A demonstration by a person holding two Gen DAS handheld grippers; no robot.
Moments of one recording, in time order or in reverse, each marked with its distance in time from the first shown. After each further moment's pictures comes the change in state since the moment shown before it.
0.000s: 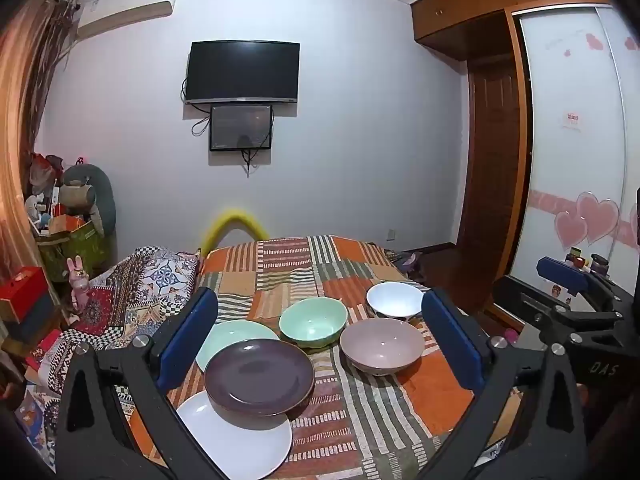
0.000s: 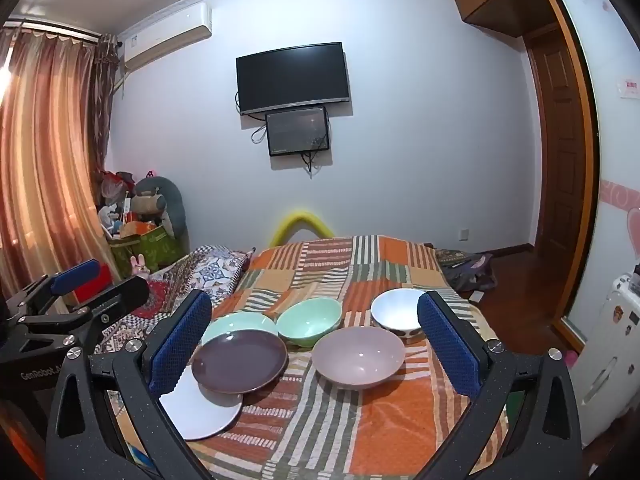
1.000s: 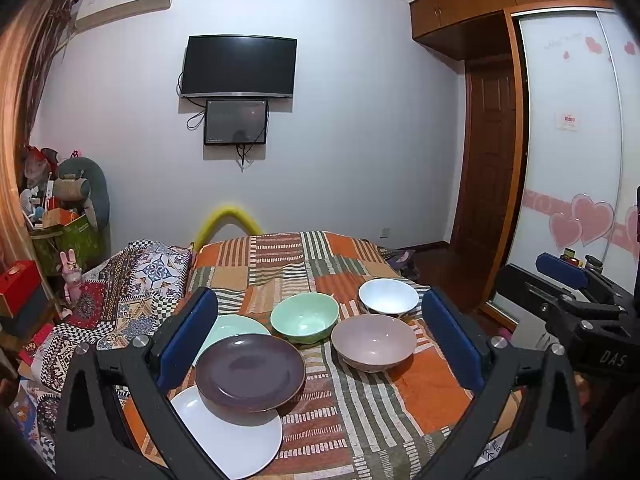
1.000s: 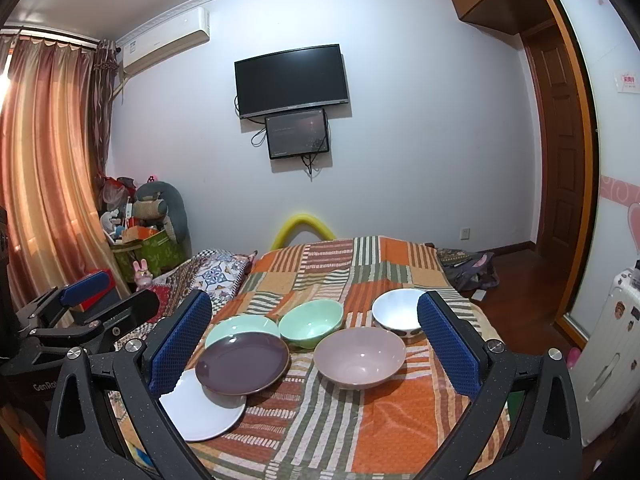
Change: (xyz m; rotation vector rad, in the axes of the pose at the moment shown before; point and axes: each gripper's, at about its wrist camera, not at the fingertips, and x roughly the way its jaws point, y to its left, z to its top) left arm 0.001 -0.002 -0.004 -0.007 -0.001 -0.022; right arm -0.003 -0.003 -0.003 0.015 -0.009 0.002
